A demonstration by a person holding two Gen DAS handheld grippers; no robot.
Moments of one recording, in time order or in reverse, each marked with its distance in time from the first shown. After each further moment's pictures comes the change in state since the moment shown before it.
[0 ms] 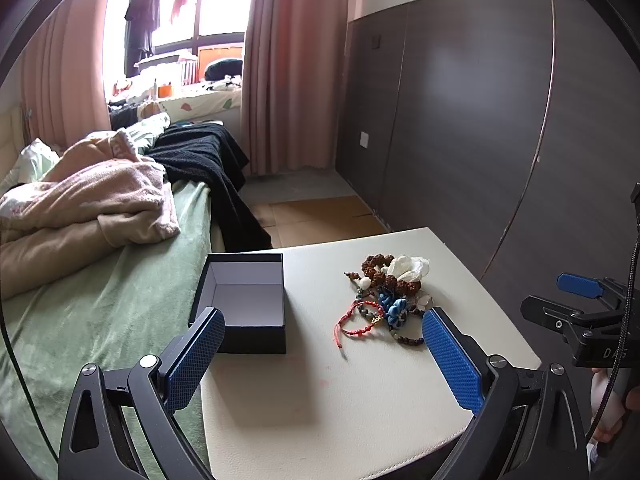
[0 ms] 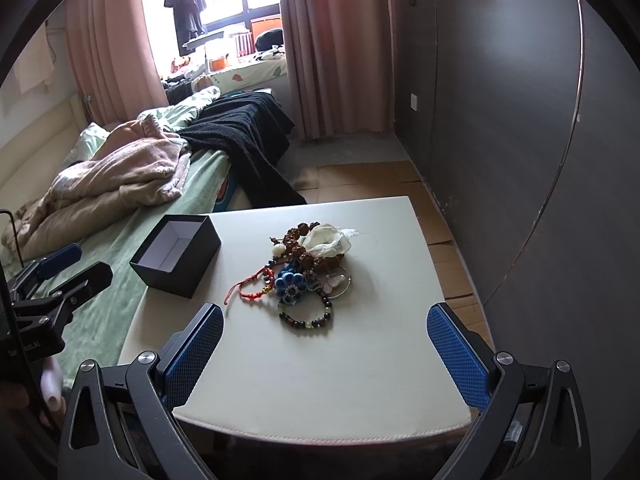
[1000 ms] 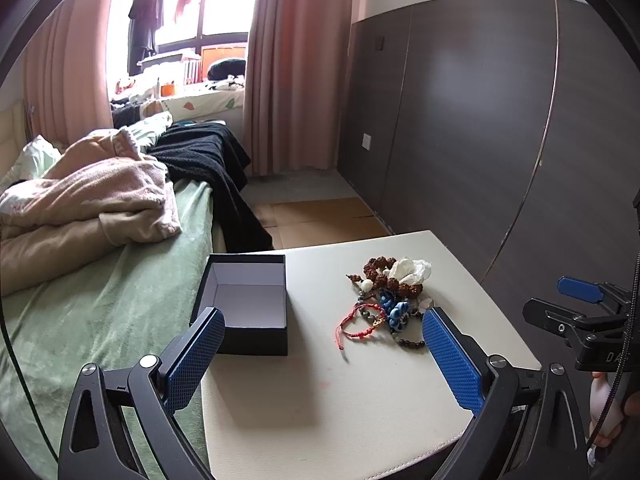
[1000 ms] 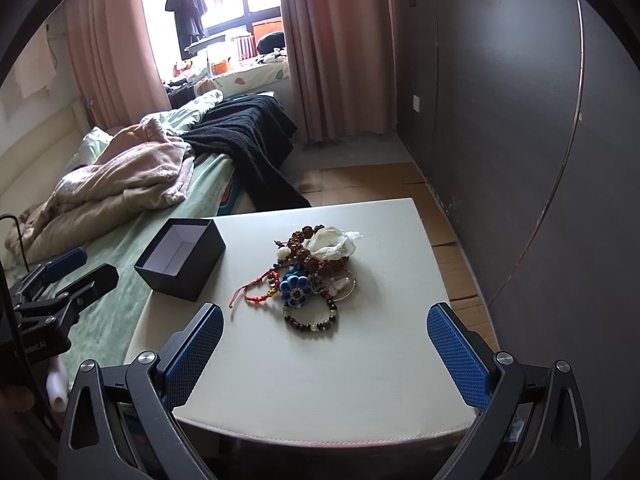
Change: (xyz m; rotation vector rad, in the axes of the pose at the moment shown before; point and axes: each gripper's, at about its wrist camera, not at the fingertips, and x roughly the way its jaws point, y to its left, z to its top) left arm -0.001 0.004 0.001 -0.013 -0.006 0.000; right arm 0.001 0.000 0.001 0.008 -0.010 0.014
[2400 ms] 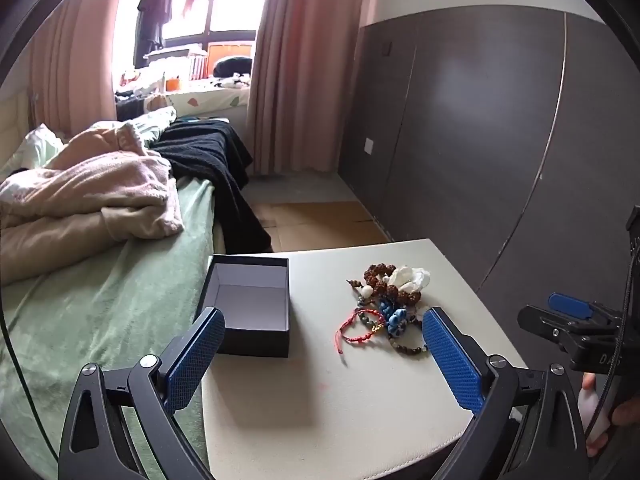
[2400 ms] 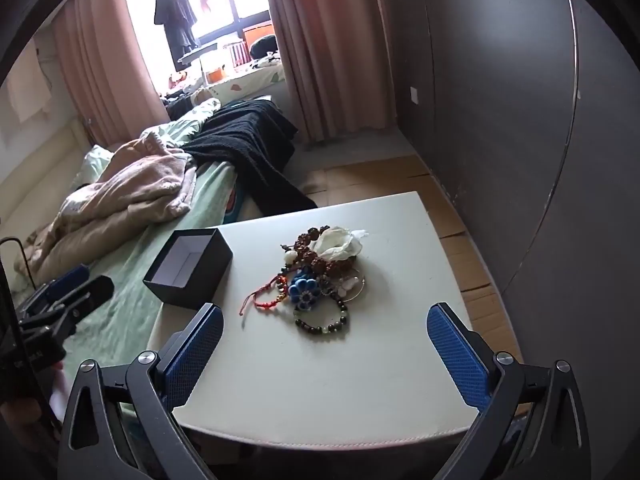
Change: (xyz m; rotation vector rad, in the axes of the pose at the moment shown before) left arm -0.004 0.008 0.005 -0.042 -0.002 -0.006; right arm 0.025 -0.032 0.017 0.078 -0.001 0.044
